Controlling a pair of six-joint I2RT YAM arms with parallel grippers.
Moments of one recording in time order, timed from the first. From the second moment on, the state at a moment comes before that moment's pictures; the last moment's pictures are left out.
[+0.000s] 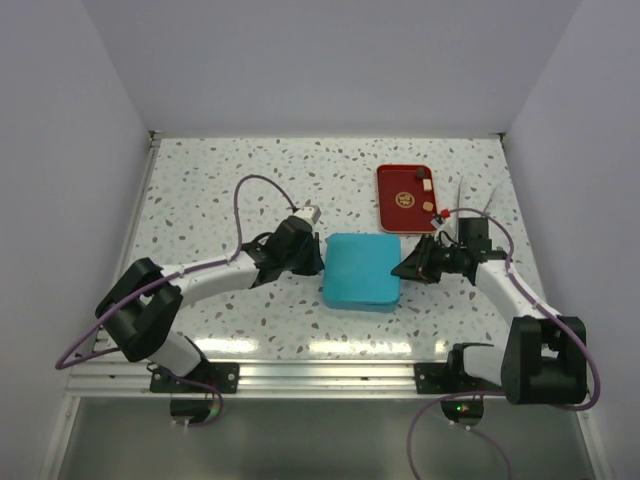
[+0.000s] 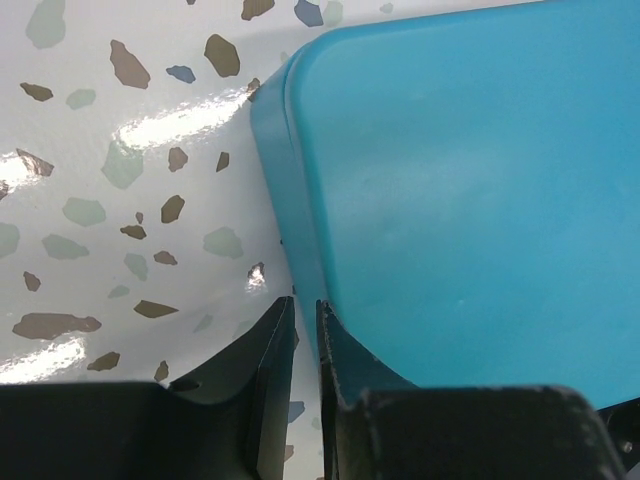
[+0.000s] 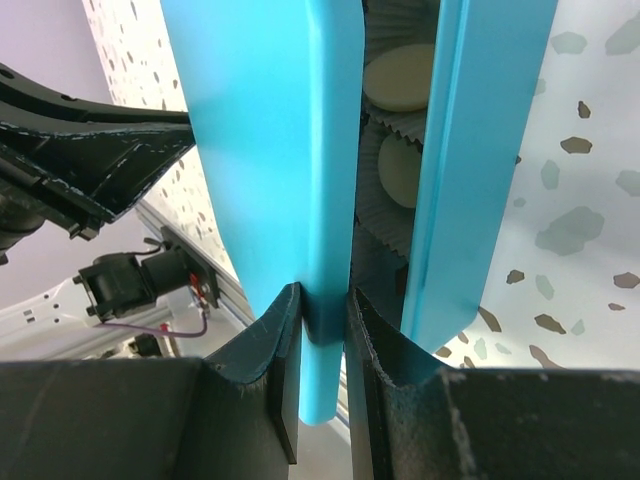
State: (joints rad) left arm -0.78 1.53 0.84 -0.07 -0.02 -0.60; right arm 0.00 1.22 0.62 -0.41 -0.78 0.47
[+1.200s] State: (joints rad) left arm -0.80 1.44 0.85 -0.07 -0.04 -0.62; right arm -0.04 1.13 0.58 -0.42 -0.72 0.49
